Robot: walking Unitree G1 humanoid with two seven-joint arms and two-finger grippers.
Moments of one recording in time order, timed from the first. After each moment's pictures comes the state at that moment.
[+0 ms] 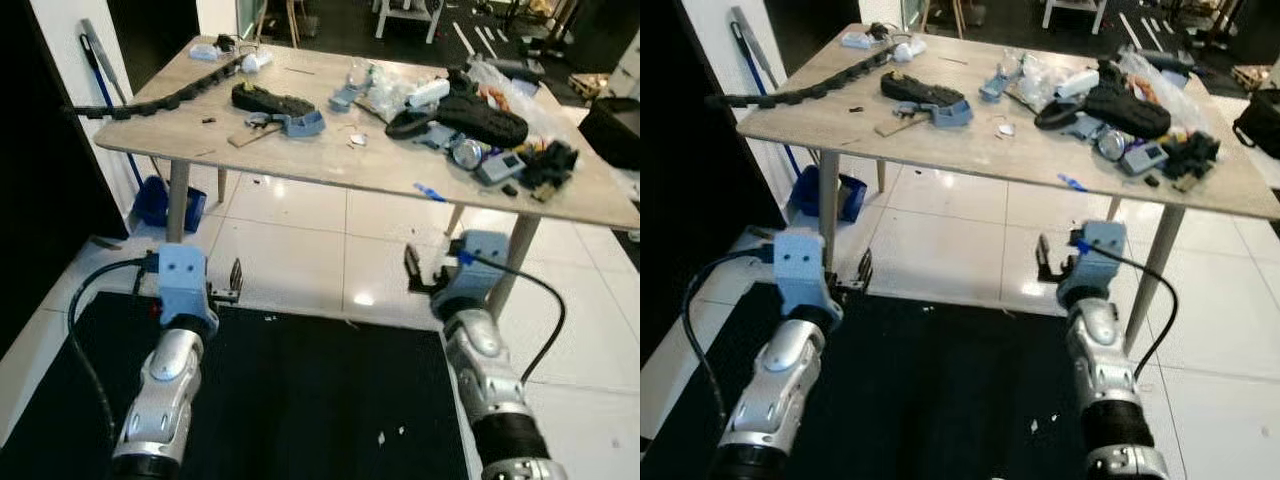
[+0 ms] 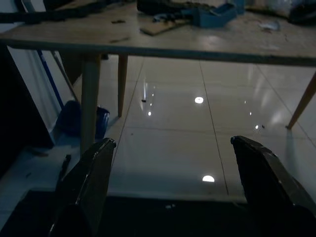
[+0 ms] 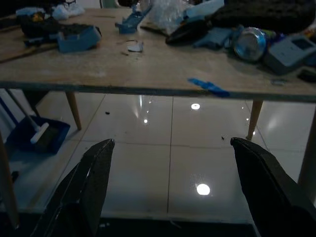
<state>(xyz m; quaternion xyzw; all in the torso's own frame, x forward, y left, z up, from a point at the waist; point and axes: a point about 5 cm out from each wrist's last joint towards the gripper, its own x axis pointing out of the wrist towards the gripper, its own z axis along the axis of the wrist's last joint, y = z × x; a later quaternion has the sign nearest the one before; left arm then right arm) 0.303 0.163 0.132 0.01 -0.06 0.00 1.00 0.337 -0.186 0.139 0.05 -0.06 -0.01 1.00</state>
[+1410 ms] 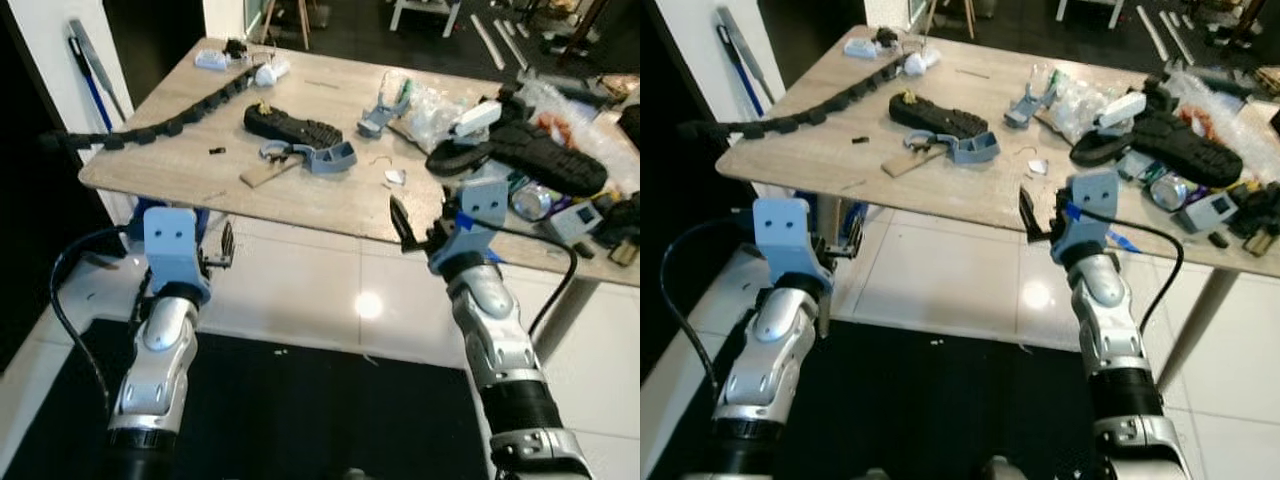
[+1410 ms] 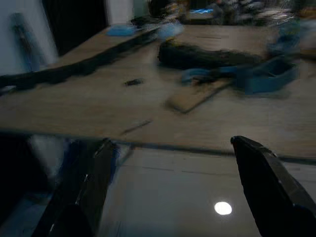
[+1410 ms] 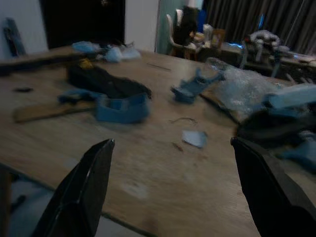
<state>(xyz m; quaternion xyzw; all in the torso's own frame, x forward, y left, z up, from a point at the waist) 0.316 0.158 0.174 0.02 -0.12 0.00 0.99 0.345 -0.181 0.195 -0.04 -0.16 0.08 0.98</state>
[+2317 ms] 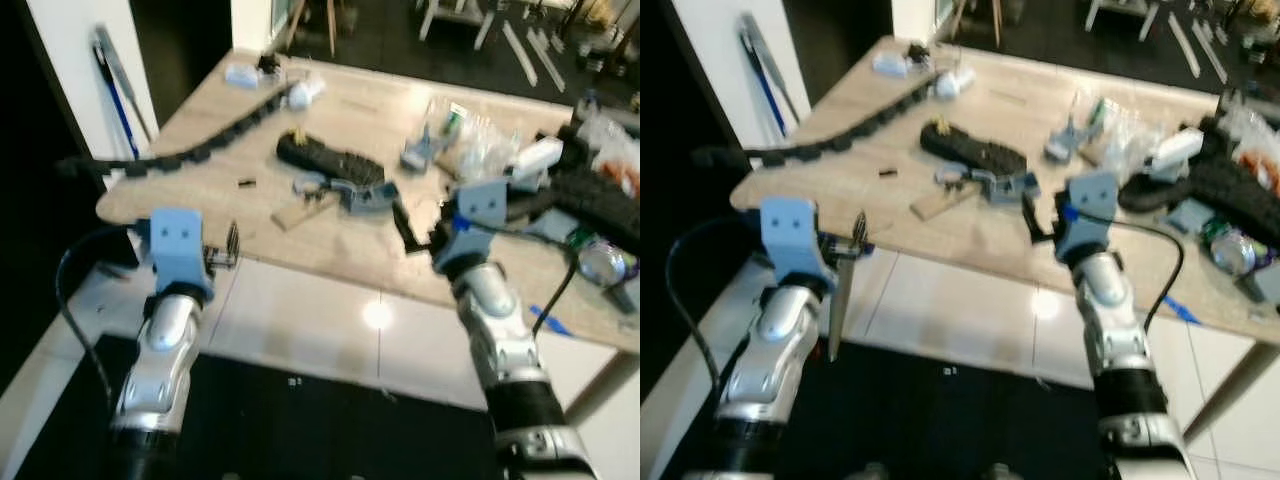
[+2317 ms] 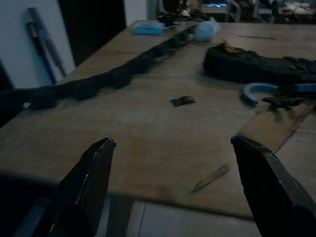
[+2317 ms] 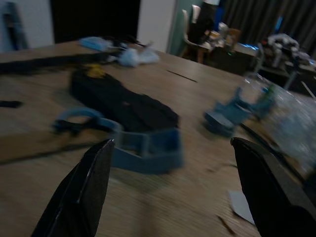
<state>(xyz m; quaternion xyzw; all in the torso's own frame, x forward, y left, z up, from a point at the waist) 0.316 0.158 0.173 0.03 -0.11 -0.01 0.99 0.349 -0.178 0.199 -0.07 -0.16 0.09 0.98</state>
